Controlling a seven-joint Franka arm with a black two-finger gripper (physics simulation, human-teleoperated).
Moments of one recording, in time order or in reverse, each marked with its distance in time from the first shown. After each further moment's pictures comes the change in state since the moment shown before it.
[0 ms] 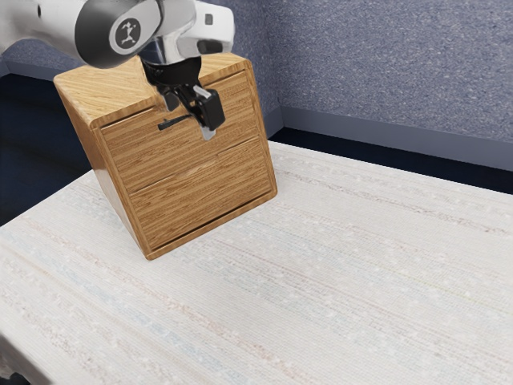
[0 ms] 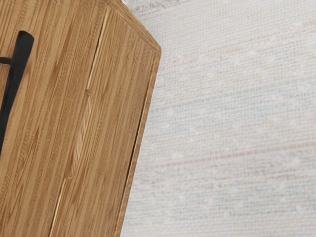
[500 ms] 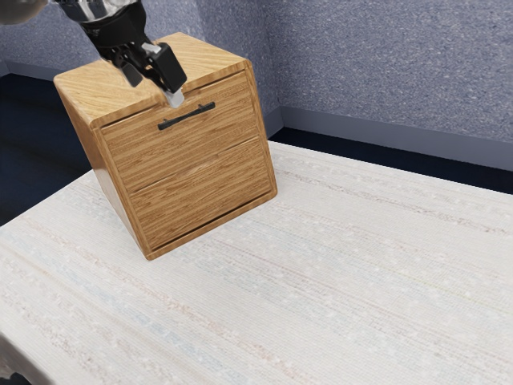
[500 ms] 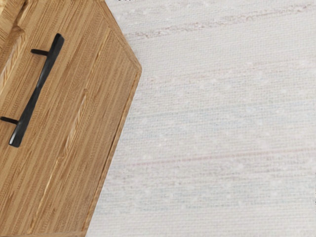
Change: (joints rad) arm -0.016 -0.132 0.029 0.026 -0.143 -0.054 -0.030
